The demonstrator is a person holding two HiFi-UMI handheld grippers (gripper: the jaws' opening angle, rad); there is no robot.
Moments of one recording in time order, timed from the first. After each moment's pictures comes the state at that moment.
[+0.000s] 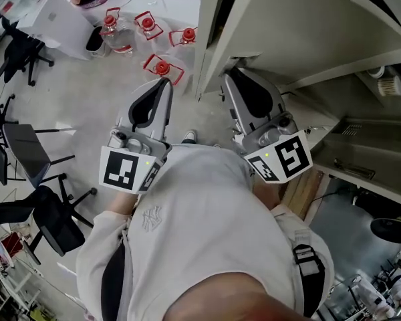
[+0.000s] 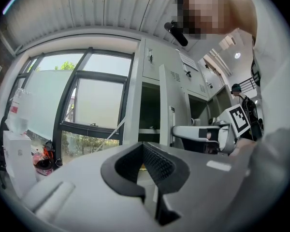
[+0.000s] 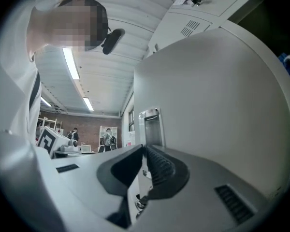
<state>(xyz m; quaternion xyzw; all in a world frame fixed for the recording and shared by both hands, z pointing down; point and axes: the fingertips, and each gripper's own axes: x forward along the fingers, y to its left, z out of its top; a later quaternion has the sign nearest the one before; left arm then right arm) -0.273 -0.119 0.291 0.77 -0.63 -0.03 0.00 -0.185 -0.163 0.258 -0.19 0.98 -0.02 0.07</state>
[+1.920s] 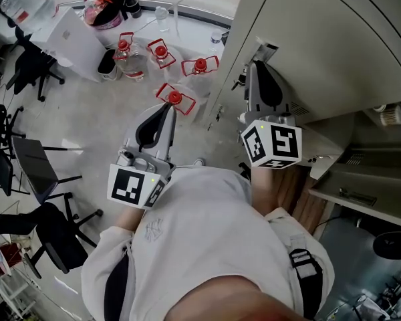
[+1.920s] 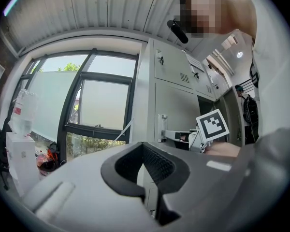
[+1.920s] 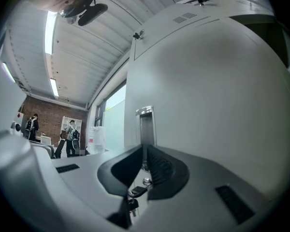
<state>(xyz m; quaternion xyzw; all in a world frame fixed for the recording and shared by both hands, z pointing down) -0.327 -0.126 0.290 0.76 -0.65 -0.04 0.00 -0.214 -0.269 0.267 -0.39 0.92 0.00 0.05</state>
